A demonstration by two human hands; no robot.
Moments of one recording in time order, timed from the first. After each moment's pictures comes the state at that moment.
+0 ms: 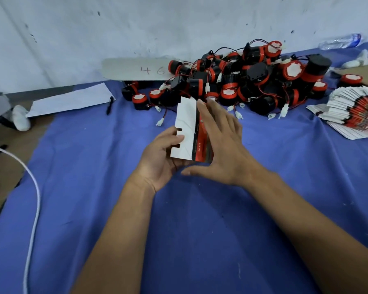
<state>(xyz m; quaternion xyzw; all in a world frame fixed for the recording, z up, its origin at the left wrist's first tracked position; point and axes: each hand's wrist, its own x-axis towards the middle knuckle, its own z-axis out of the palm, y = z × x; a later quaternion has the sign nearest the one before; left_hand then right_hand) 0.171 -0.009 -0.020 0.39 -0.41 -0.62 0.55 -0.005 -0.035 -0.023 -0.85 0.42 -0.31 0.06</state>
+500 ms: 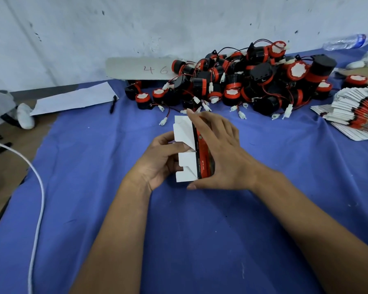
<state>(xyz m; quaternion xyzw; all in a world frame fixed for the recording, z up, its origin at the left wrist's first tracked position) 0.187 -0.014 -0.026 0.42 -0.46 -0.60 0.50 -0.008 -0.034 -0.026 -0.89 0.36 -0.28 0.07</state>
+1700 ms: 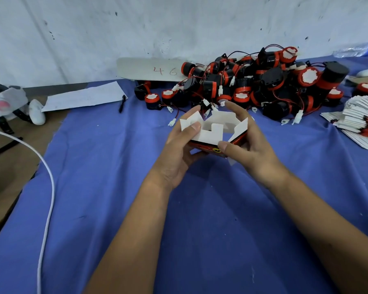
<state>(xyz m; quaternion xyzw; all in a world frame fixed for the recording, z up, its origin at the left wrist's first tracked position) 0.167 -0.011 -0.018 0.38 -0.46 -0.56 0.57 -0.022 -0.032 -0.022 -0.69 0.30 -0.47 0.46</state>
